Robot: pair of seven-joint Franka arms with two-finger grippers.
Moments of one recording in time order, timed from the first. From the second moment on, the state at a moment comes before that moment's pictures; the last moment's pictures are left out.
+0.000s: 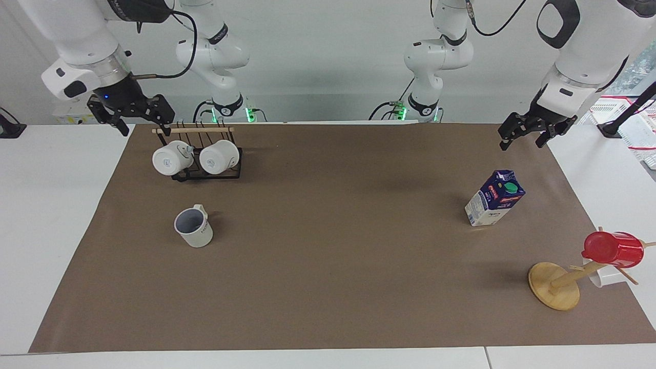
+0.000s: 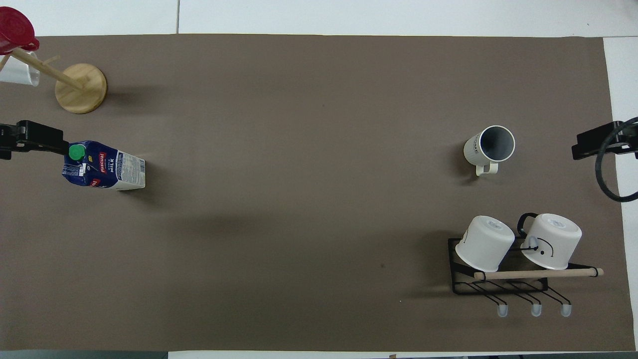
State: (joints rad) left arm 0.01 -0.02 -0.04 -1.63 0.00 1.61 -0.02; right arm 0.05 -0.01 -0.08 -1.52 -0.01 1.46 -0.01
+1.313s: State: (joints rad) left arm 0.01 -0.02 -0.04 -1.63 0.00 1.61 -0.02; right arm 0.04 -0.01 -0.08 -1.58 -0.01 1.55 -0.01
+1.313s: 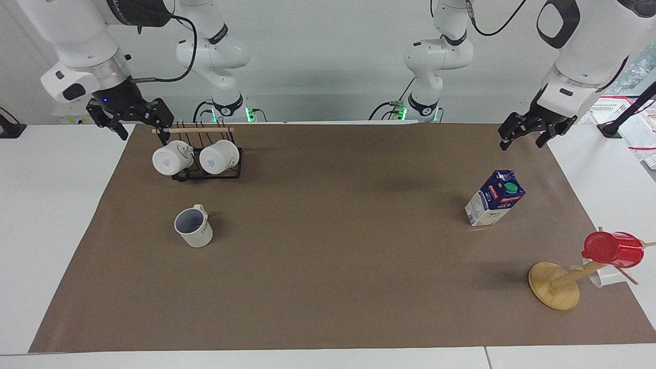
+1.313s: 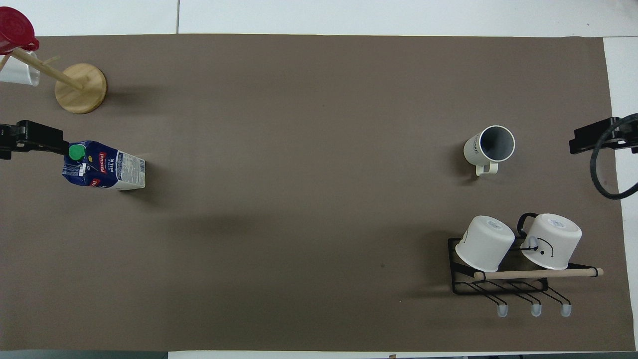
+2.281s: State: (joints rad) left arm 0.01 -0.02 -0.04 -1.63 0.00 1.61 -0.02; right arm -0.04 0.24 -0.08 -1.87 0.11 2.24 -0.32
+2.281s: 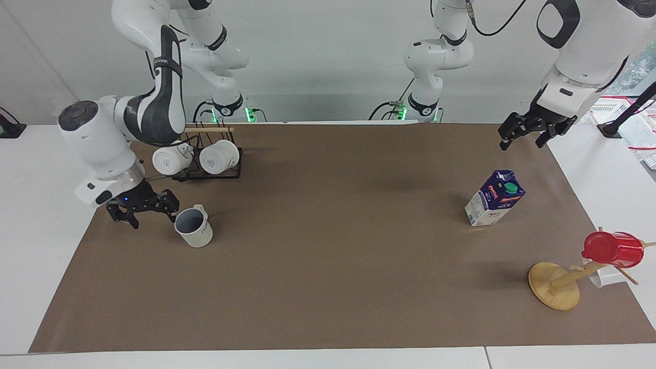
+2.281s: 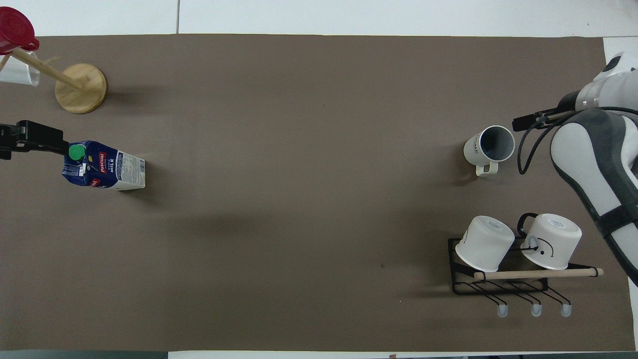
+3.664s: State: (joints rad) left arm 0.02 -0.02 -0.04 -1.63 0.00 1.60 -0.02; right arm 0.05 0.27 -0.07 -1.86 0.14 2.21 -0.41
